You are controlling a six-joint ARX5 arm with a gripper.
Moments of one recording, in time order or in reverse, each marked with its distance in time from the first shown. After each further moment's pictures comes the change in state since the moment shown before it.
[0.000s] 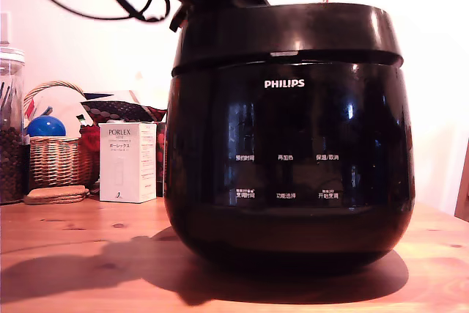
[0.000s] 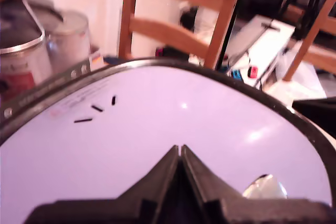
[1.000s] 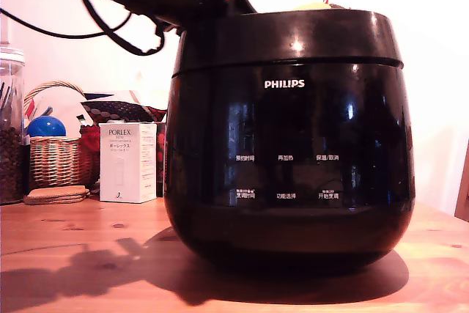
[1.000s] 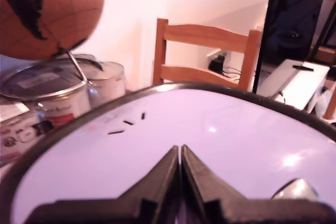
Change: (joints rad) arm -0.033 0.023 -0.201 0.371 -0.114 0.039
